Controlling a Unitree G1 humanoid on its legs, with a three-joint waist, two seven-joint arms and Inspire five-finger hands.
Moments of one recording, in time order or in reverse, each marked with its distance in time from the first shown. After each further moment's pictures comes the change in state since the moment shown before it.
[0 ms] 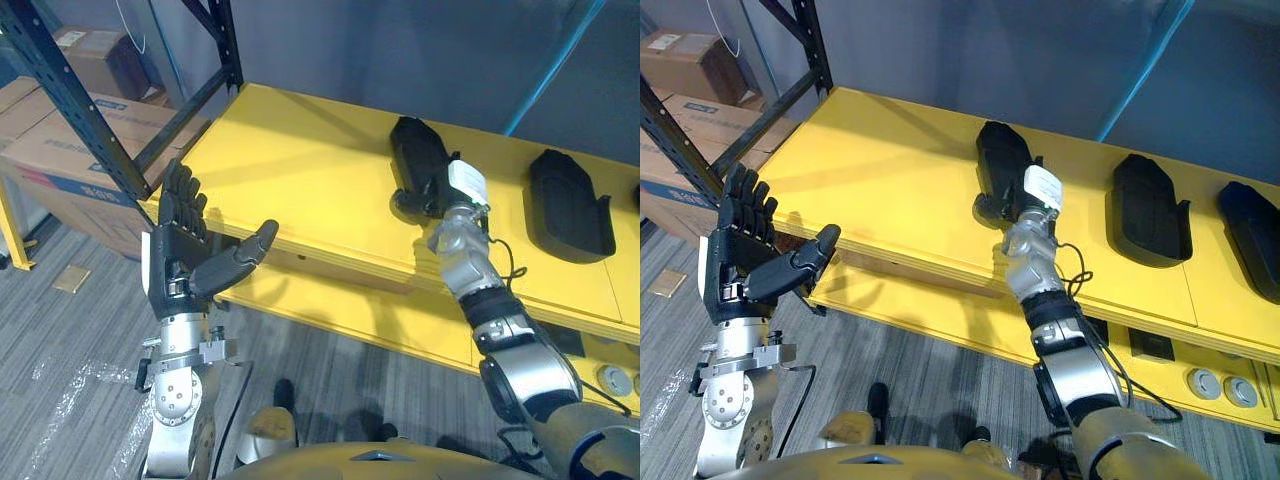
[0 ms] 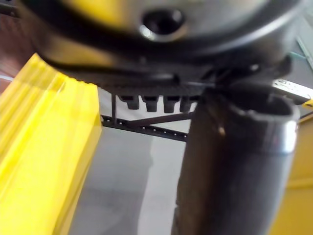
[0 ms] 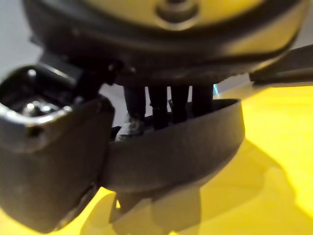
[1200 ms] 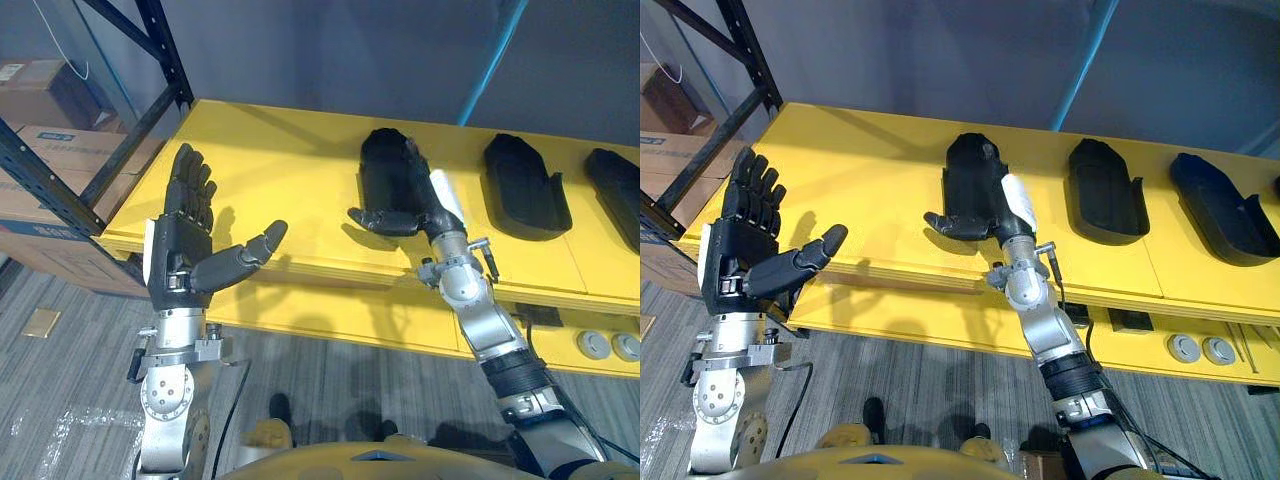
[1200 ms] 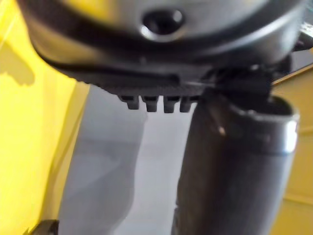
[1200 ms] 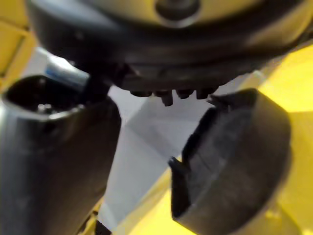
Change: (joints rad) left arm -0.025 -0.004 0.030 -0.022 -0.047 0.002 -0.159; right arm 0.328 -0.056 0.036 -0.473 0.364 -0.461 -0.021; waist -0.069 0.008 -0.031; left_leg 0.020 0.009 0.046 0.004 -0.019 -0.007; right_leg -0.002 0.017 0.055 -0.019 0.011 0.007
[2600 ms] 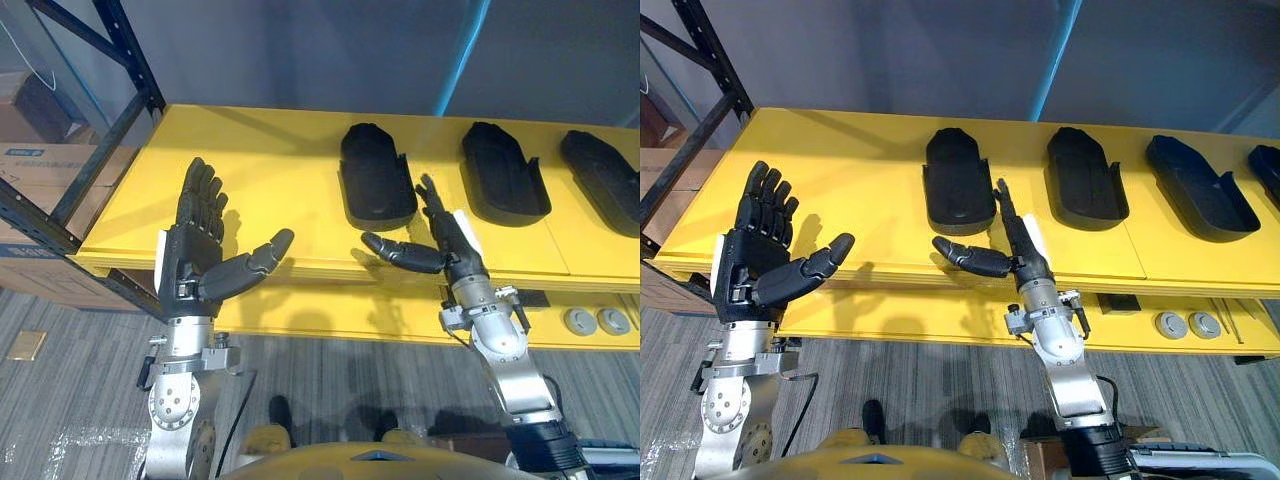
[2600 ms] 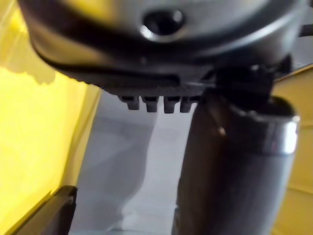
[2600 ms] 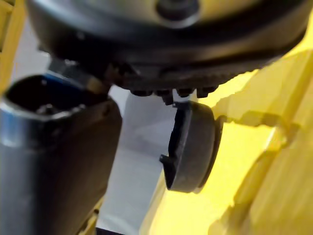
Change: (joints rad) left arm 0.047 0.012 -0.055 -0.017 0.002 -0.001 0.033; right arm 0.354 0.036 -0.112 -0.262 0.283 0.031 0.220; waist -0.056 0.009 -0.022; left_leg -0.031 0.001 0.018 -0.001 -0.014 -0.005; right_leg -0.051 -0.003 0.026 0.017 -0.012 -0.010
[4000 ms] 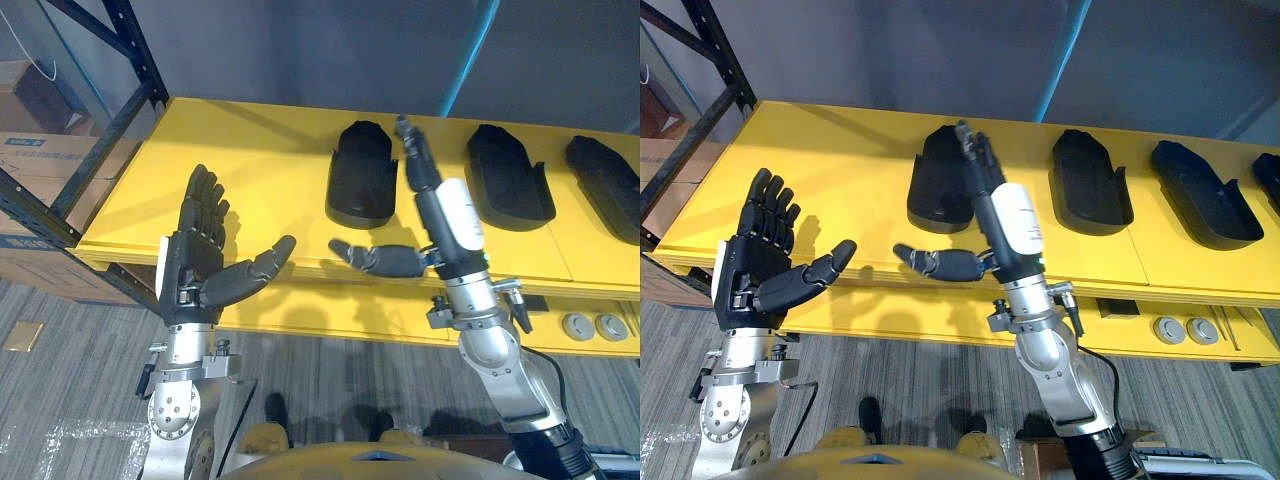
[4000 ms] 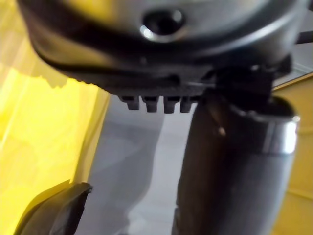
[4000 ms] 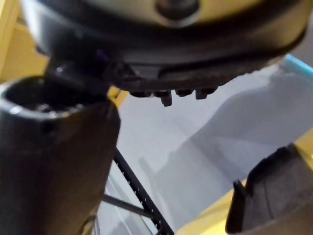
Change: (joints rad) left arm 0.041 0.020 -0.030 -0.001 0.007 -0.002 0.025; right arm -0.031 -0.072 0.137 -0.109 -0.483 -0.294 -0.240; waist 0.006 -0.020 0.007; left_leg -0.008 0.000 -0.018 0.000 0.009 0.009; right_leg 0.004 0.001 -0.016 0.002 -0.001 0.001
